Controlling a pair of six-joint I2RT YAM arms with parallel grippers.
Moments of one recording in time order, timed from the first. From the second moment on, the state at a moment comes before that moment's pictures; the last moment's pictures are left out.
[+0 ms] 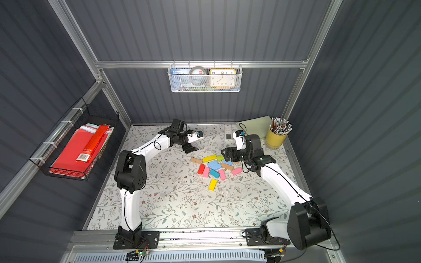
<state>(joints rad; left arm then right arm) -0.39 2.16 1.75 -0.56 0.38 0.97 0.32 1.29 0.93 -0.26 -0.37 0.22</state>
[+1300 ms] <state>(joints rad) -0.45 2.14 1.56 -0.63 0.32 1.06 0.31 1.16 0.81 -0.30 -0.38 0.25</state>
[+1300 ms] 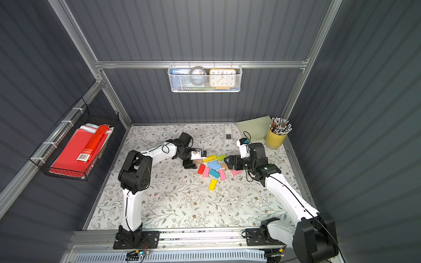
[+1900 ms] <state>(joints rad) -0.47 2.14 1.56 -0.61 0.29 1.07 0.30 1.17 0.78 -0.30 -0.38 0.25</state>
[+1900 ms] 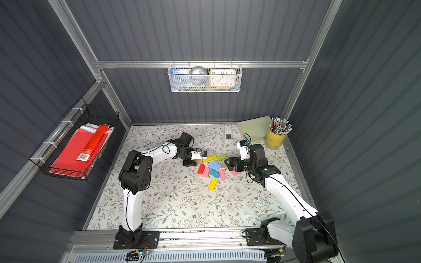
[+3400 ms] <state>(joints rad) -0.30 2.03 1.45 -0.51 0.25 1.14 0.30 1.24 0.77 -0.29 -0.45 0.22</state>
